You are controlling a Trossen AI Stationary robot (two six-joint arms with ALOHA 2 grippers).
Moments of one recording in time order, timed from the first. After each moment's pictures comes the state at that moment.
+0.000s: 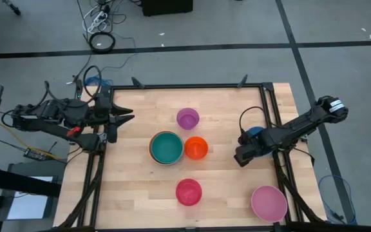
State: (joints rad) left arm -0.19 0.73 1.13 -0.75 -0.47 -0.31; right arm 0.36 1.24 0.72 -1.02 0.11 1.34
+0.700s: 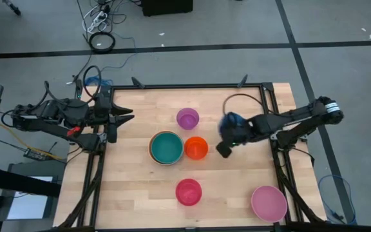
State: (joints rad) left arm -0.19 0.73 1.13 -0.75 -0.47 -0.31; right arm 0.21 1.37 1.18 -0.97 0.32 0.88
